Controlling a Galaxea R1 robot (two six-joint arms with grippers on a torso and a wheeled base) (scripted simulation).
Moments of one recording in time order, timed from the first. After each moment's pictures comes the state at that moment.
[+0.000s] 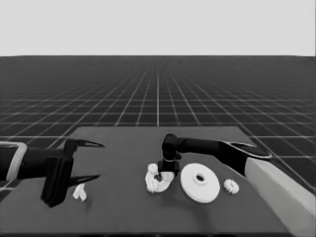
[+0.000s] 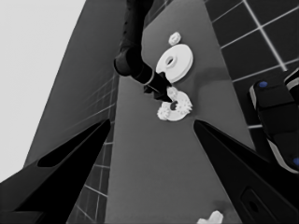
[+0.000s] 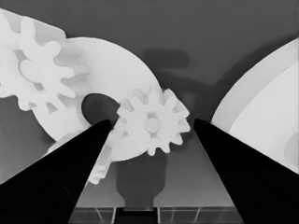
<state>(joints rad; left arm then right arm) -0.34 1.75 -0.42 0.31 0.68 0.35 -0.15 2.95 -1.67 -0.33 -1.48 1.30</state>
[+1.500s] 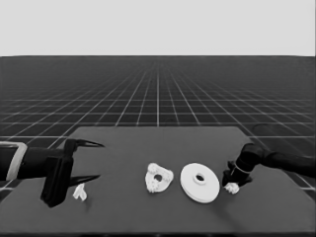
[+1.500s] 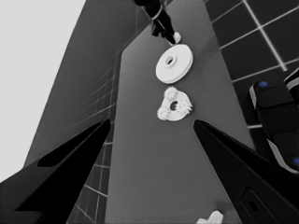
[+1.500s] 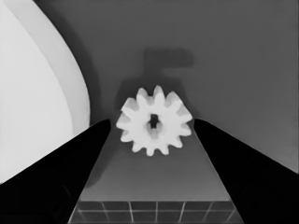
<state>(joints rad) -0.34 1.75 -0.42 0.31 0.68 0.35 -0.21 2.16 -1.36 -0.30 -1.30 0.84</state>
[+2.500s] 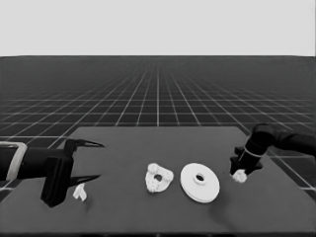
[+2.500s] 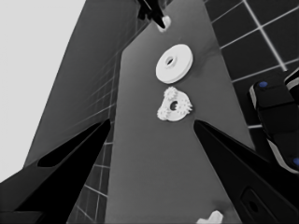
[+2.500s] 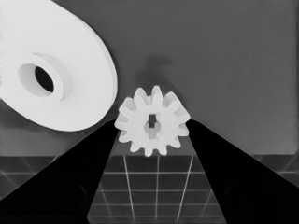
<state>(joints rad) -0.34 1.75 -0.42 0.31 0.68 0.35 0.01 2.09 -1.24 -0.14 -1.46 0.86</state>
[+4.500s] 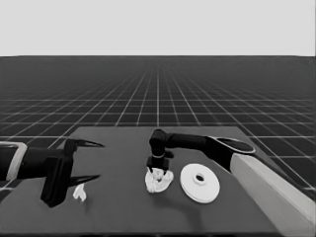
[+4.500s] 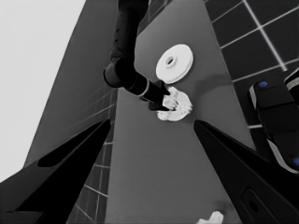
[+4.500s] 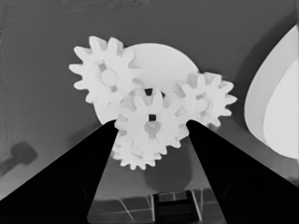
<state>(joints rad) -0.34 1.75 -0.42 0.31 0.68 0.35 -0.10 3.09 -1.78 -0.28 -1.50 1.52</state>
